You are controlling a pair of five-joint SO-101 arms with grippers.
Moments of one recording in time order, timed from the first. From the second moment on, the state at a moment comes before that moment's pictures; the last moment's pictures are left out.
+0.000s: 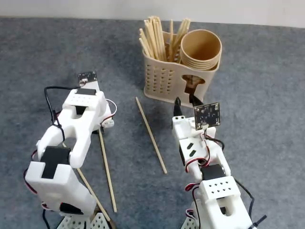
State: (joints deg) left arm -2.4 12.1 25.0 59.9 27.8; right arm -17.1 -58.8 83.8 -4.8 3.8
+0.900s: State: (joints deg) left arm -2.7 -22.7 7.2 62.7 36.3; right arm -17.1 -58.8 83.8 -4.8 3.8
